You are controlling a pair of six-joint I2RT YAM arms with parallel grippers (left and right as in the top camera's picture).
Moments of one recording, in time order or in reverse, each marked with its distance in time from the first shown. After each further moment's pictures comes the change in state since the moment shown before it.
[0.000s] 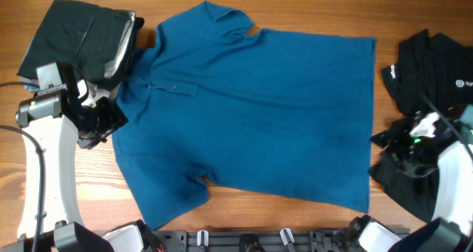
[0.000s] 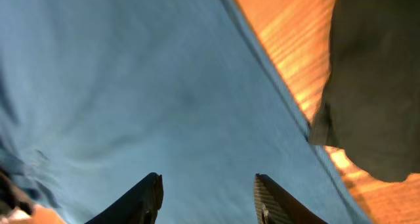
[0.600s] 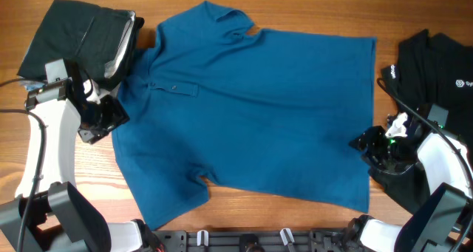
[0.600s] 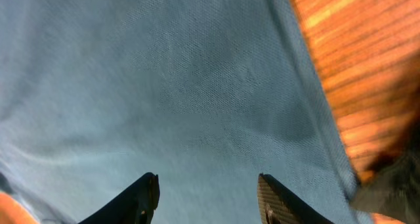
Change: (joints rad) left arm 0.005 0.151 -0.006 0.105 -0.016 0.050; right arm 0.109 0.138 -0.118 0.238 -0.014 -0.030
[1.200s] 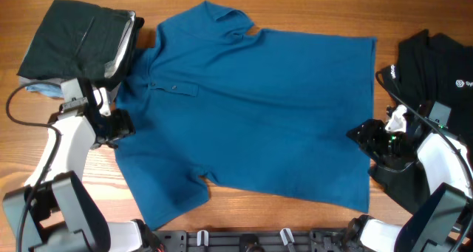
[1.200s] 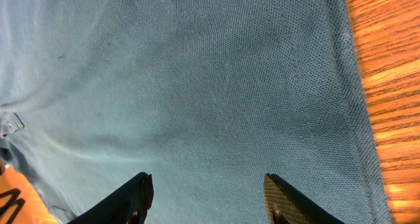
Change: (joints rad) left arm 0.000 0.011 -0.265 0.373 -0.084 0.201; right arm 0.000 0.000 0.000 0.066 -0.098 -0.077
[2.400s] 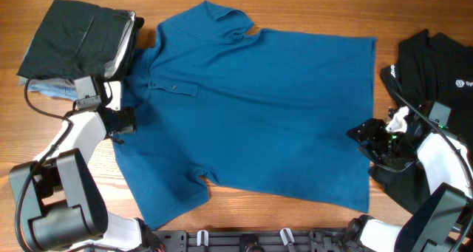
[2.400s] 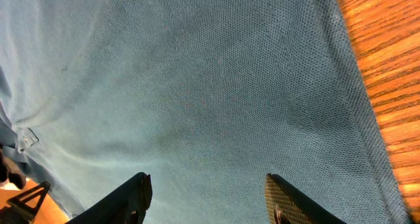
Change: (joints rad) left arm -0.055 0.109 -0.032 0.241 -0.081 0.204; right arm 0.000 0.000 0.000 -0.006 -0.004 0.098
